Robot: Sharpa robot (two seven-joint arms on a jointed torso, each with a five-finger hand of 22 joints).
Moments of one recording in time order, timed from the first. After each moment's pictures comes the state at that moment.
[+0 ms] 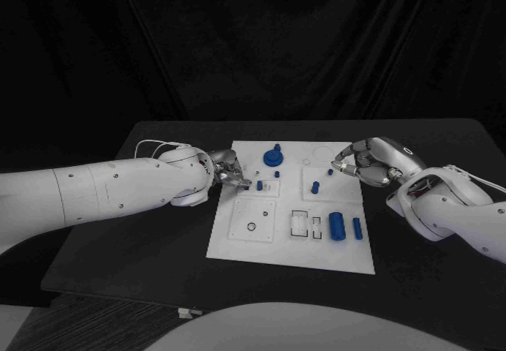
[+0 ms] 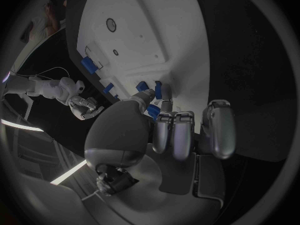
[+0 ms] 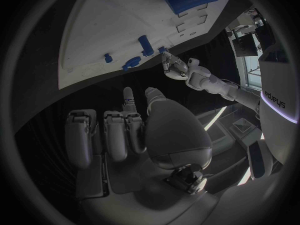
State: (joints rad) left arm 1.23 -0.76 -0.21 1.42 -1.16 -0.16 -0.36; left_hand 1.12 -0.06 0.28 0.17 0.34 1.09 0.02 0.19 0.97 1.46 -0.05 1.55 1.32 1.46 -0.09 1.56 1.31 0.04 1.46 0.02 1.32 1.30; right arm 1.21 -0.88 -0.21 1.51 -1.31 -0.61 0.06; right_hand 1.23 0.03 -0.02 0.28 0.46 0.89 0.10 0.31 0.17 1.46 0.02 1.55 1.31 1.47 -0.04 1.55 1.31 0.02 1.47 0.07 1.55 1.30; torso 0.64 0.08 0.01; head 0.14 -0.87
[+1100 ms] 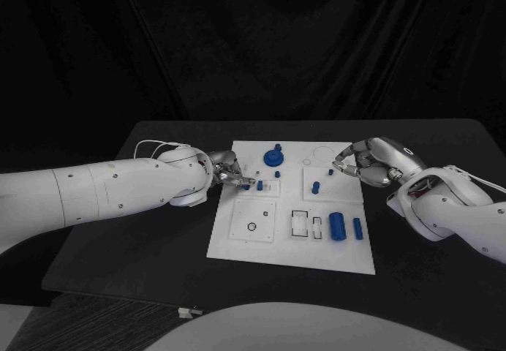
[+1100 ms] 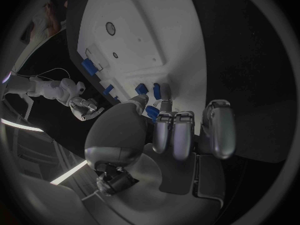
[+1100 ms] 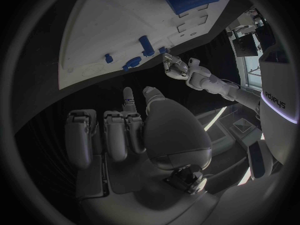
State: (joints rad) left arm 1.23 -0.77 -0.21 1.41 -1.16 -0.15 -0.35; left_hand 1.01 -0.03 0.18 0.28 0.27 1.12 0.02 0.19 0.96 1.46 -0.05 1.55 1.32 1.46 -0.09 1.56 1.31 0.04 1.46 0.02 1.32 1.30; right arm 1.21 -0.88 -0.21 1.51 -1.31 -0.61 0.06; right_hand 1.27 0.03 -0.01 0.26 0.51 0.89 0.10 0.31 0.17 1.46 0.02 1.55 1.31 1.47 -0.04 1.55 1.31 0.02 1.47 0.07 1.55 1.30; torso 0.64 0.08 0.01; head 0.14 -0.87
